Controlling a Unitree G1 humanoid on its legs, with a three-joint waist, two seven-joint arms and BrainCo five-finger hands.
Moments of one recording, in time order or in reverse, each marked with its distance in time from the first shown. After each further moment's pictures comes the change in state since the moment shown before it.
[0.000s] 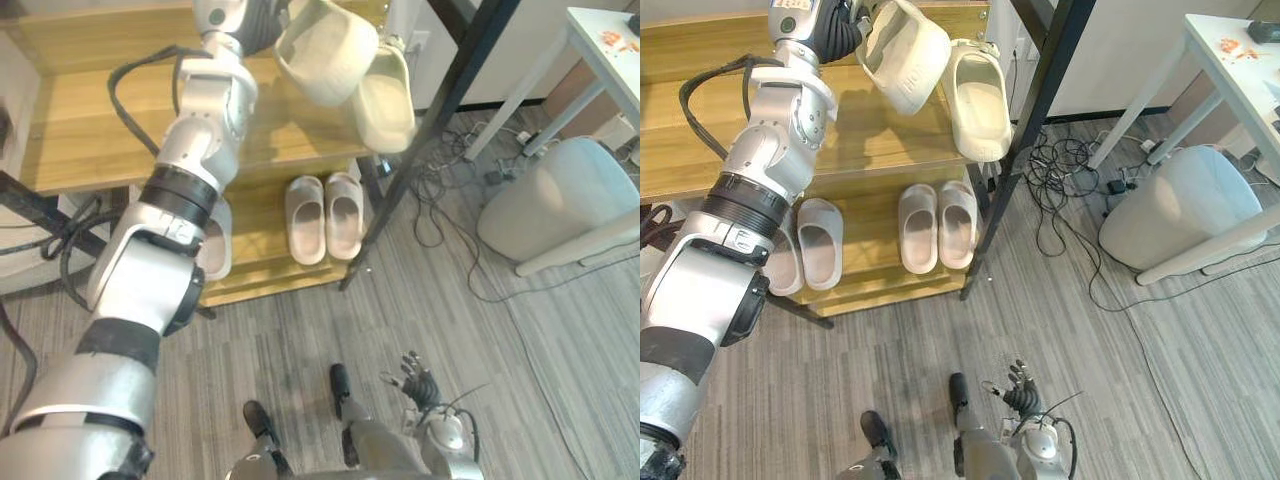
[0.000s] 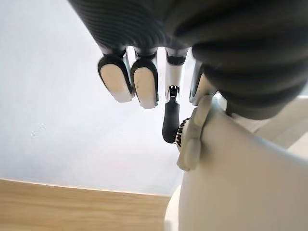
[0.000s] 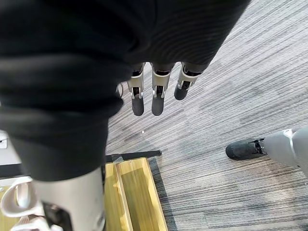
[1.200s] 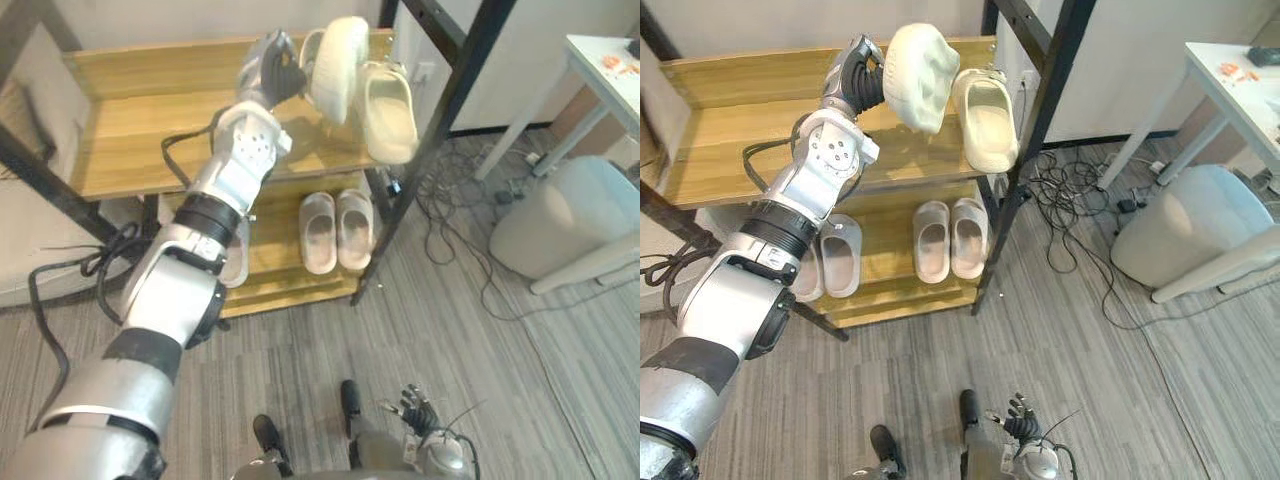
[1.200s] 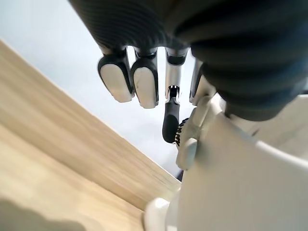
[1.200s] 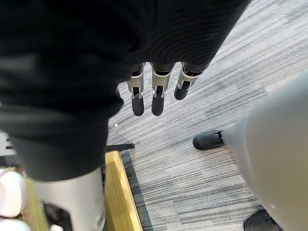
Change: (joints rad) left arm 0.086 -0.118 0.046 0.069 -0.456 -0.134 -0.071; right arm 0.026 0.023 -0.046 0.155 -0.014 0.050 0.027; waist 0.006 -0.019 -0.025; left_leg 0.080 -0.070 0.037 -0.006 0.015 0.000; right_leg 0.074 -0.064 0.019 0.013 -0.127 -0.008
